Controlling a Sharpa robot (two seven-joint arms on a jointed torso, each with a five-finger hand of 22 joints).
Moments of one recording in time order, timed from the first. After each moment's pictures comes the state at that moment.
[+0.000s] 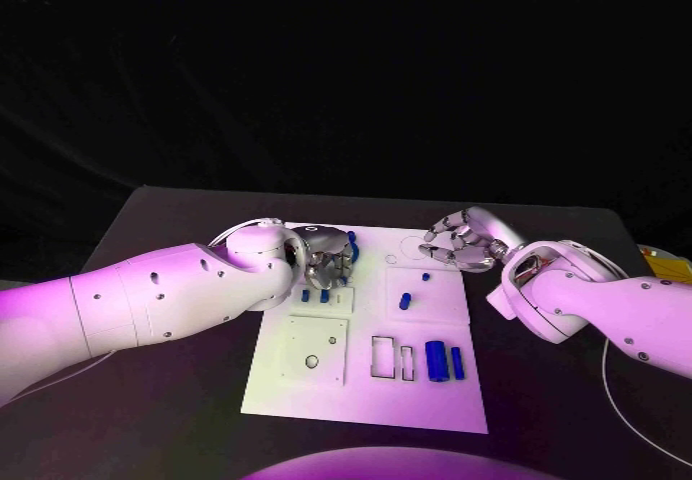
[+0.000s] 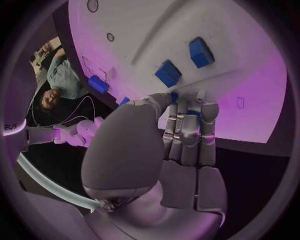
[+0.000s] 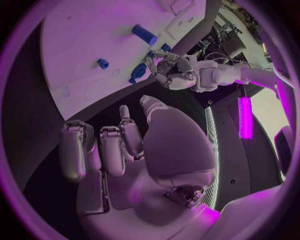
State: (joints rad) left arm 1.18 -0.64 -0.06 1.43 -1.52 -0.03 -0.20; left_hand 1.53 -0.26 0.51 0.28 0.26 0.87 0.16 0.41 0.28 0.98 0.09 0.48 0.14 1.30 0.03 1.37 0.92 0.17 1.03 0.13 1.17 0.91; right arm 1.20 -0.91 -0.14 1.63 -1.07 -0.54 -0.11; right_hand 1.28 -0.14 0.23 0.29 0.32 0.86 0.16 0.29 0.42 1.36 0.08 1.37 1.31 1.47 0.00 1.50 1.31 0.02 1.47 0.11 1.40 1.31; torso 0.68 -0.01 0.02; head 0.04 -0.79
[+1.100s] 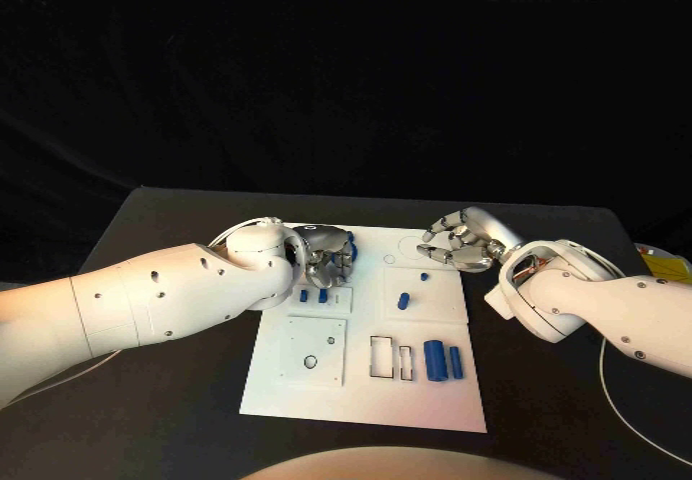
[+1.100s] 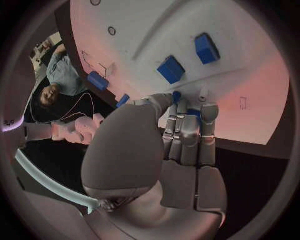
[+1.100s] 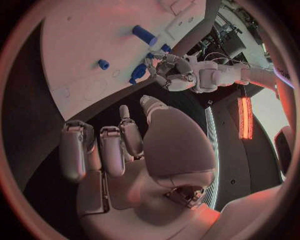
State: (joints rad) left arm 1.18 -0.63 -0.06 1.42 -1.50 -0.03 -0.22; left_hand 1.54 -0.26 0.55 0.25 0.25 0.88 0.17 0.38 0.26 0.97 0.11 0.44 0.13 1.30 0.04 1.38 0.87 0.17 1.02 0.14 1.19 0.93; right arm 1.19 -0.91 -0.14 1.63 -1.07 -0.54 -0.11; right_hand 1.28 -0.14 0.23 0.29 0.32 0.86 0.16 0.29 0.42 1.36 0.08 1.37 1.31 1.47 0.00 1.50 1.31 0.02 1.47 0.11 1.40 1.31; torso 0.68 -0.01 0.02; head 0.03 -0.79
